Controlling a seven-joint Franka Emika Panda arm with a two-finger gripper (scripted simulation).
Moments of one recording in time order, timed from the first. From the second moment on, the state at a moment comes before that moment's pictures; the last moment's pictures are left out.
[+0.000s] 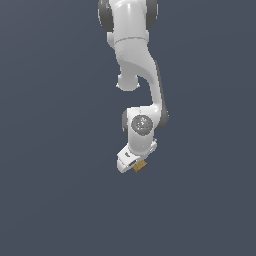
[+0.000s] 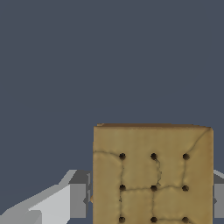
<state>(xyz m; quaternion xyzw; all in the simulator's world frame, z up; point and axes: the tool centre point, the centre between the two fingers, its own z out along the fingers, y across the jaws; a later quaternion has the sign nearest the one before) 0.042 0.044 0.014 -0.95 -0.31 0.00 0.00</state>
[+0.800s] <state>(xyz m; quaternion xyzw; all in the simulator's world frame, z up) 0.033 0.012 0.120 -0.95 -0.31 0.00 0.00</state>
